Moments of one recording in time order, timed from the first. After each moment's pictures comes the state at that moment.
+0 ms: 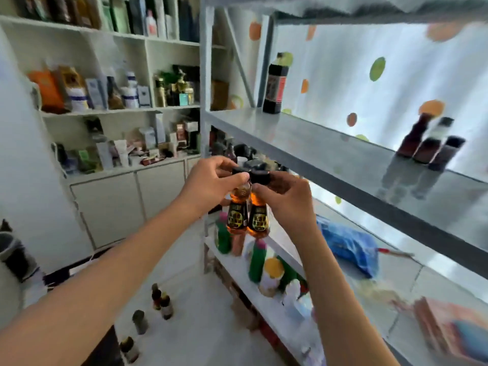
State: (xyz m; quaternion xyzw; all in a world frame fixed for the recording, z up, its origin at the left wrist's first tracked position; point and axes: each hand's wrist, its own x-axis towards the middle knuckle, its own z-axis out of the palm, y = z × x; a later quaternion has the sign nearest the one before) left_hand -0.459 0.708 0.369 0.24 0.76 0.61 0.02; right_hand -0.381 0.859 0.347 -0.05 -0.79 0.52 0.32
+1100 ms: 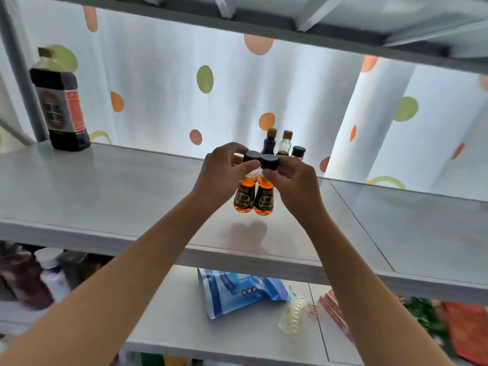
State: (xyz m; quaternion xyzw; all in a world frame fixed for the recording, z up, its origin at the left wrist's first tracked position) left_hand -0.597 1.072 0.435 0.56 0.57 0.58 0.17; right_hand -0.439 1.129 0.423 -0.35 -0.75 0.25 0.50
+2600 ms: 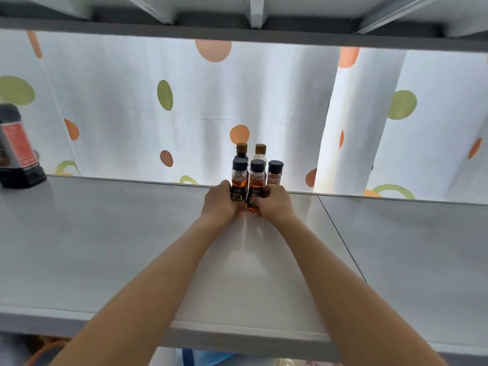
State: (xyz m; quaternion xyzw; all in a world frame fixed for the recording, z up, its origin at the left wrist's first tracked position) left_hand -0.559 1.252 0.378 0.54 0.74 0.39 0.09; right_hand -0.426 1.295 0.382 -0.49 -0.72 0.31 0.38
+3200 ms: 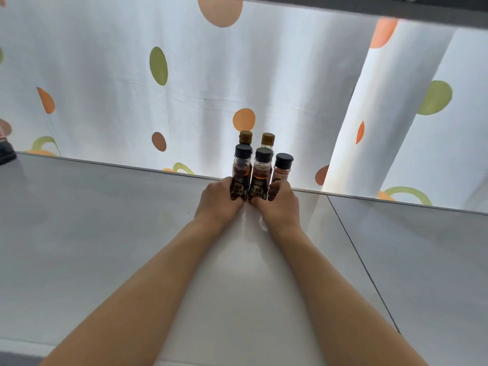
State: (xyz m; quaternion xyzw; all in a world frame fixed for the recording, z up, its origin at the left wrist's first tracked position) left_hand -0.575 1.285 0.347 0.57 0.71 0.41 0.03; right_hand -0.433 1.321 0.350 -0.51 -0.68 0.28 0.44
